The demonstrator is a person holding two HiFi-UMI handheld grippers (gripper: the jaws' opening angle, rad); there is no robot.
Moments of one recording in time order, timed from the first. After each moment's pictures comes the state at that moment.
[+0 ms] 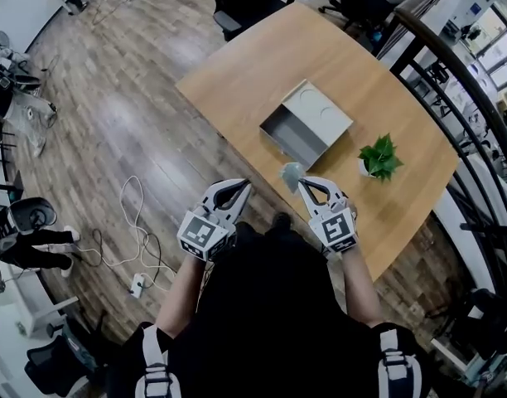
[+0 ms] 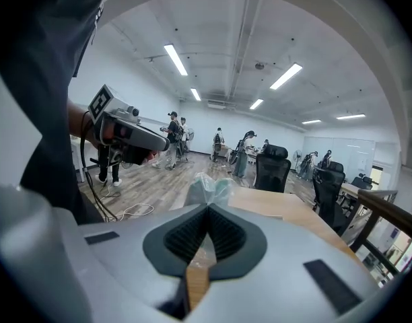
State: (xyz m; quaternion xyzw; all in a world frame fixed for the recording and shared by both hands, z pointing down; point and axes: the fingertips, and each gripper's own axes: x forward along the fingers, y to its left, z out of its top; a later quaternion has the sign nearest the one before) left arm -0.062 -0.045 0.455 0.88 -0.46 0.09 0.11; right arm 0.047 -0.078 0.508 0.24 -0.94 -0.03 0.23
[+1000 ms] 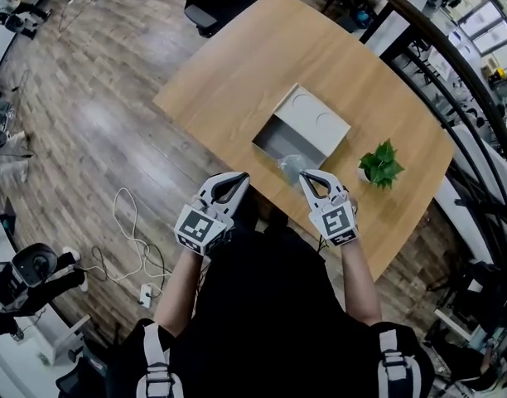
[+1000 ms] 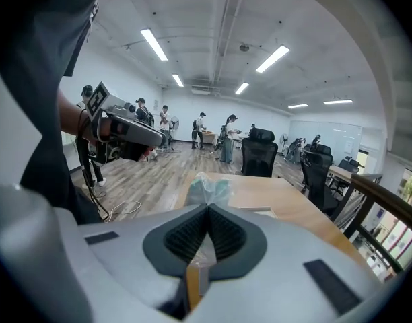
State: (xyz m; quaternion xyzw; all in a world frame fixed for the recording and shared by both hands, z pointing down) left arm -0.098 -0.159 0.478 0.90 -0.40 0.10 0.14; right arm 0.022 -0.178 0.532 0.30 -0.92 0.03 0.27
